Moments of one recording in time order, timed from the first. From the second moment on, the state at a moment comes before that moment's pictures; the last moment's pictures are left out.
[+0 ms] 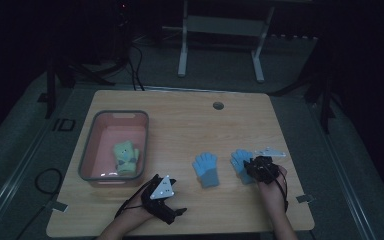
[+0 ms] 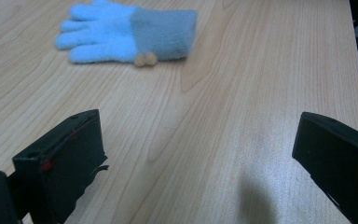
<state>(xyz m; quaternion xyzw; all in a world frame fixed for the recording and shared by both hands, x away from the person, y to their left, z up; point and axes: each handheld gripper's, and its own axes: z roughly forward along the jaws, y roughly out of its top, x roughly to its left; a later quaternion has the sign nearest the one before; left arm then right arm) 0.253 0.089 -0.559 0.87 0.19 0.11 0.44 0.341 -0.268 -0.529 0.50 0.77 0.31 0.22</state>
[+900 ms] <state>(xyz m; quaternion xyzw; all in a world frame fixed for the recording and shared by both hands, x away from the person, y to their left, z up) 0.251 0.094 -0.559 0.86 0.20 0.11 0.45 0.365 -0.301 -0.538 0.35 0.86 0.35 0.14</state>
